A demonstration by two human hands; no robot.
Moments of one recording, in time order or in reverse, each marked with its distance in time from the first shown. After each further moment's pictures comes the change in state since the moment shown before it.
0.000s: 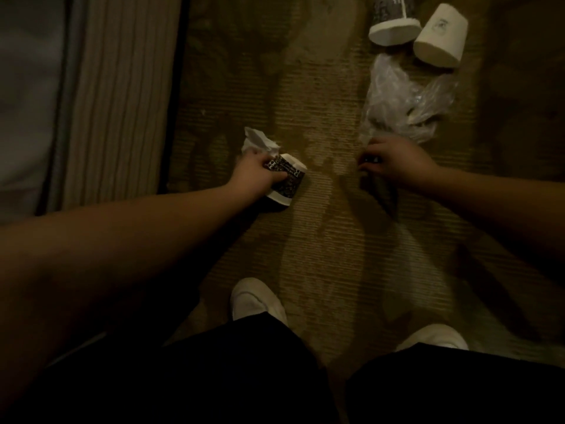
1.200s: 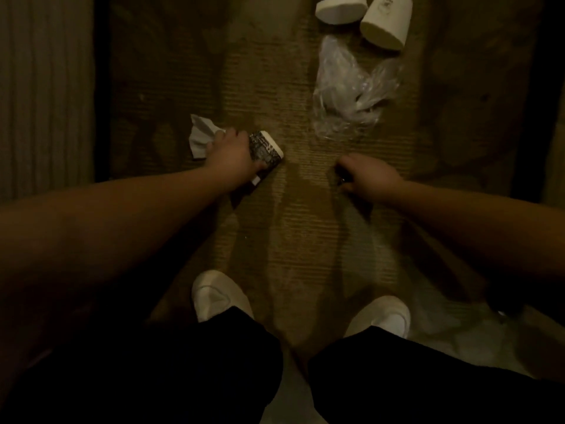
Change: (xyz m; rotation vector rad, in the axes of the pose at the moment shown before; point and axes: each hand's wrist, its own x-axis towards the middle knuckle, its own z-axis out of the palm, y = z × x) left_hand 0.021 0.047 0.030 0.618 -0.019 0.129; right_hand -0.052 0.012 0.010 -0.038 -0.332 0.357
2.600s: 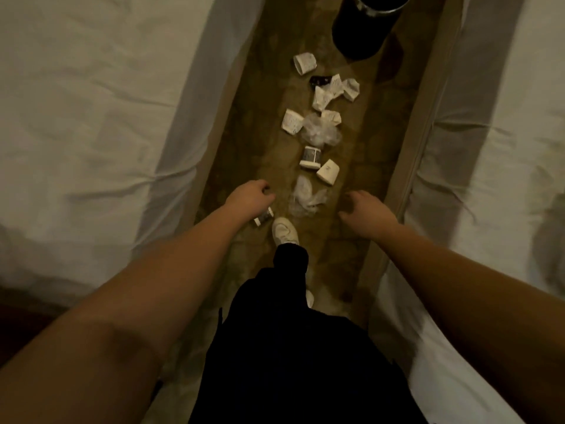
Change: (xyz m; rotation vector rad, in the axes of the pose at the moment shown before) left_hand -0.278 0.118 -0.429 -0.509 -0.192 -0.156; right_hand -0.305 -0.167 -0.471 0.071 -0.119 0.185
